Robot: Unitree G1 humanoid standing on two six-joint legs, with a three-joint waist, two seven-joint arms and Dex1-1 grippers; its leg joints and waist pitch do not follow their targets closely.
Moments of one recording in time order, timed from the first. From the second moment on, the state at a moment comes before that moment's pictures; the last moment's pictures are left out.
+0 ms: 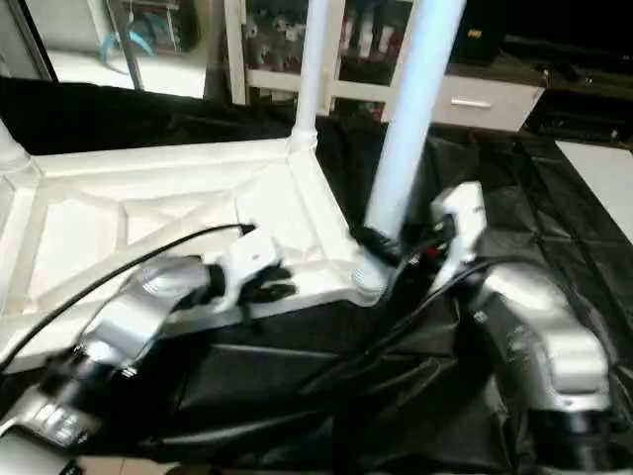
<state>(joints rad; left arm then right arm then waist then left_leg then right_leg) -0.56 0.25 -0.37 0.23 0.11 0.43 -0.88 -0.28 -0.51 -0.10 -0.07 0.55 0.44 0.80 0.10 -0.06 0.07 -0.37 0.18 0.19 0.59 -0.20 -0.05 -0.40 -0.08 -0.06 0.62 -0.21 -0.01</state>
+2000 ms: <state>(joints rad) -0.64 0.26 -0.43 0.23 0.08 0.76 -0.91 -0.27 -0.53 -0.10 -0.08 0.55 0.46 0.85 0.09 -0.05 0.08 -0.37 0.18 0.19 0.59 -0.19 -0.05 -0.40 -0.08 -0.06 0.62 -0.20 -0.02</state>
